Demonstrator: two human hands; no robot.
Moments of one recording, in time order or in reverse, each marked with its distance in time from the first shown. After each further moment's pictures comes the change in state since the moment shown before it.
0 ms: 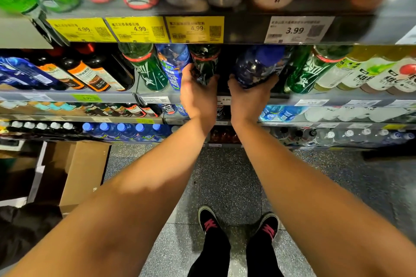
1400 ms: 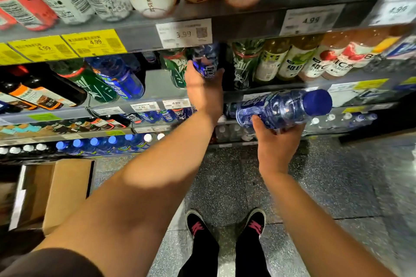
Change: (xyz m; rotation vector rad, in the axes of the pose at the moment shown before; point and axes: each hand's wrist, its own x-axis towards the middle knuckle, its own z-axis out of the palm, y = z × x) left_hand -0.086 0.068 0.115 -0.118 -0.135 -0.006; right_hand 0.018 0.031 -0.212 0.173 0.057 0.075
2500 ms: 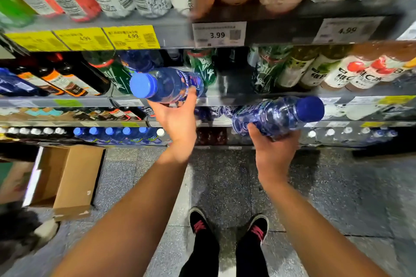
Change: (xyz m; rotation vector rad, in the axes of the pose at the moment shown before) left_hand -0.019 -0.008 -0.109 -0.298 0.325 -0.098; right_hand -0.023 0.003 0.018 -0.034 -0.202 -0.008
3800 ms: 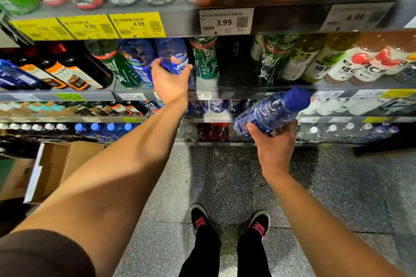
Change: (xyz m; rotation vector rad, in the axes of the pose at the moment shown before) left_hand 0.087 -0.030 0.024 0.550 -0.044 0.131; right_hand -0.002 0.024 -0.002 -0.180 -0.040 0.033
